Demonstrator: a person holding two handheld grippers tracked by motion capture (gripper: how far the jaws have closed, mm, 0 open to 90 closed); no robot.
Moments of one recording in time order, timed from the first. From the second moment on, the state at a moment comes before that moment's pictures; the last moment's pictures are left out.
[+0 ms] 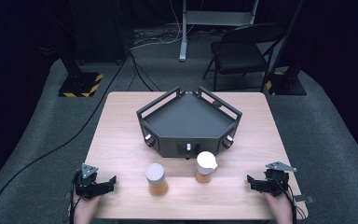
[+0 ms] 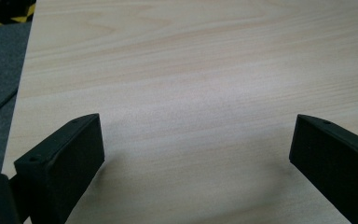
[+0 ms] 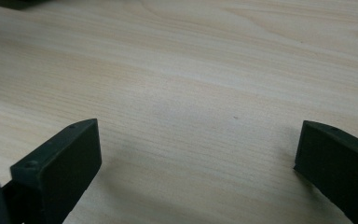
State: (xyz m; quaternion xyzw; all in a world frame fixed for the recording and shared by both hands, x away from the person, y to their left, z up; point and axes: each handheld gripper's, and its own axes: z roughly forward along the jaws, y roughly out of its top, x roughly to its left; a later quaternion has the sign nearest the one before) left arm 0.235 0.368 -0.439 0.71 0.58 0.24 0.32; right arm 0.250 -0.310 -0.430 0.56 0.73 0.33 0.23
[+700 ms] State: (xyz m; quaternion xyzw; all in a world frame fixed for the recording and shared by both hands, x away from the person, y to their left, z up) left arm 0.236 0.366 -0.438 0.72 0.57 0.24 0.32; right arm 0.250 -0.302 -0.430 0.55 0.74 0.31 0.24
